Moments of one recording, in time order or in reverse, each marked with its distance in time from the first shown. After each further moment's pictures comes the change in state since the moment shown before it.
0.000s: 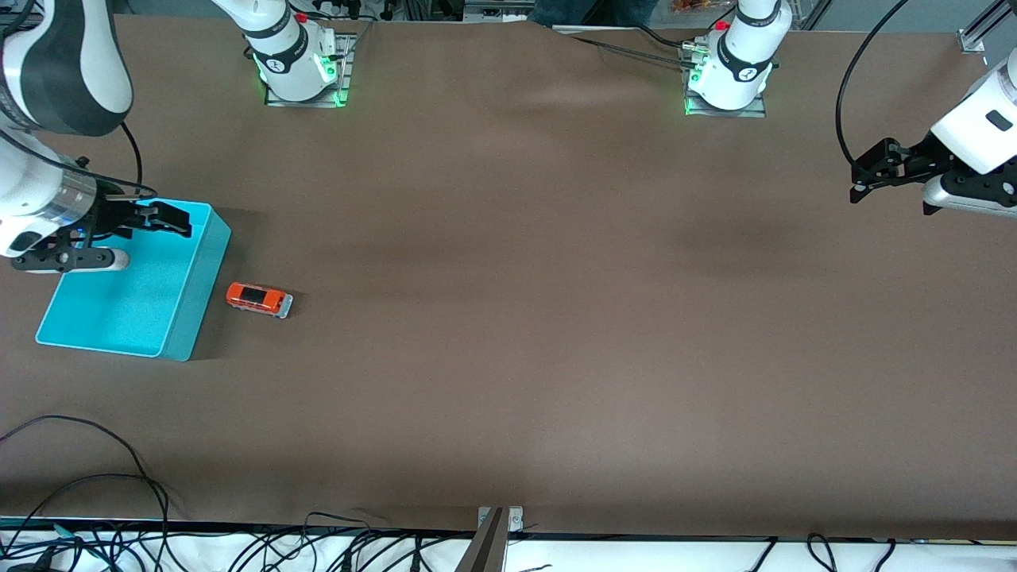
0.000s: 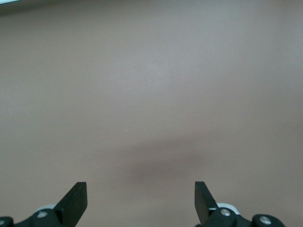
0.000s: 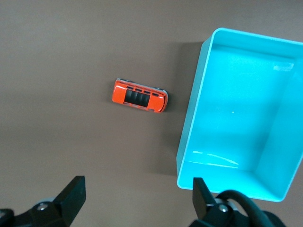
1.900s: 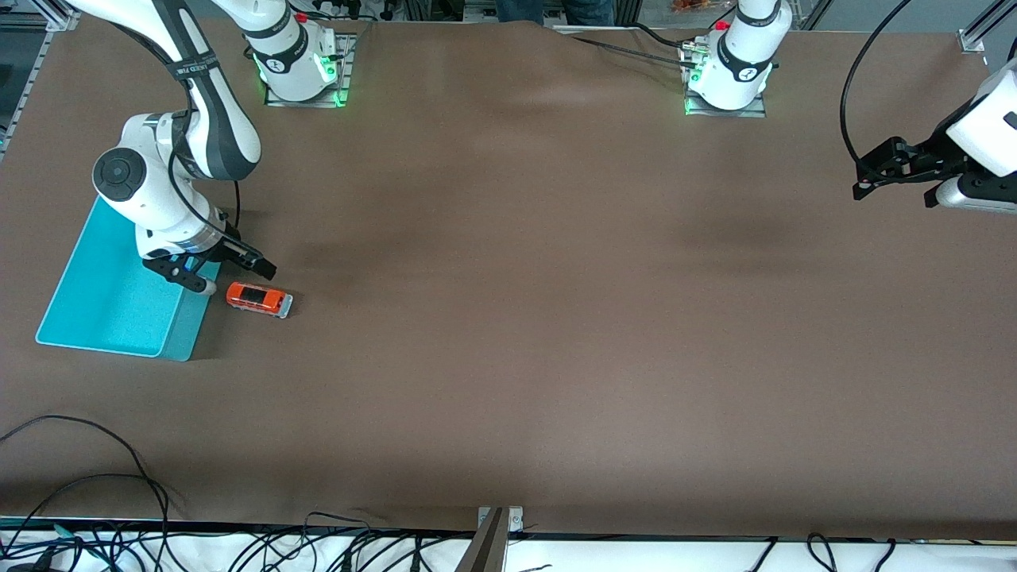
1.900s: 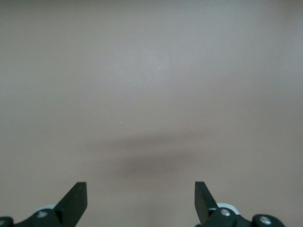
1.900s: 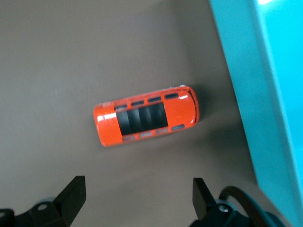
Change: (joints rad) left arm 0.001 0.015 0.016 0.038 -0.030 -0.056 -0.069; right arm 0.003 0.098 0.065 -0.453 0.001 0.716 0.607
